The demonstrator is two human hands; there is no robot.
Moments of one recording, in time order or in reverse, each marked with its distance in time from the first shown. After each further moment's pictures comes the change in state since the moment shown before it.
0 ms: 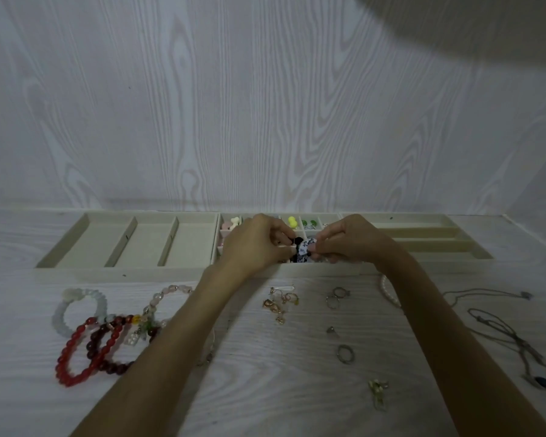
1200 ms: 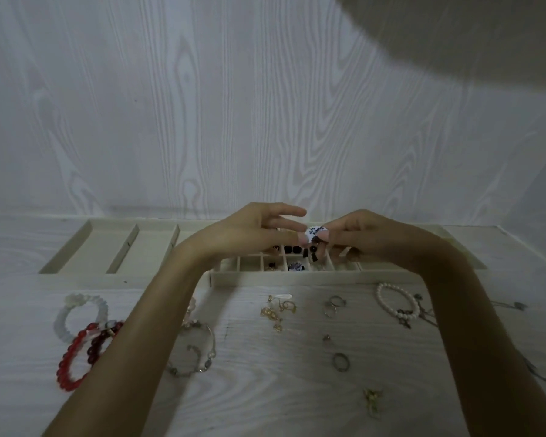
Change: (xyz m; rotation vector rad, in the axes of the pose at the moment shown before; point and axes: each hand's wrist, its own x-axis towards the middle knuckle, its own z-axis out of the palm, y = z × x) left_hand -0.015 0.033 -0.057 -0.392 -0.361 0.025; right_hand -0.042 -0.039 -0.029 -0.123 -0.236 -0.155
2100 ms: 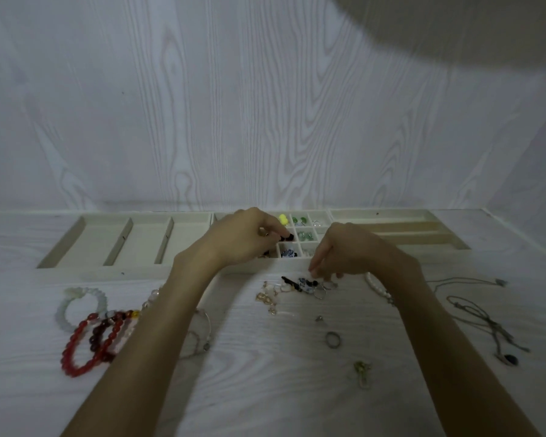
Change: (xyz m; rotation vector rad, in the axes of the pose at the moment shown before) left_hand 0.002 -0.017 0.014 0.593 0.131 0.024; right_hand 0.011 0.023 0.030 -0.492 0.063 0.174
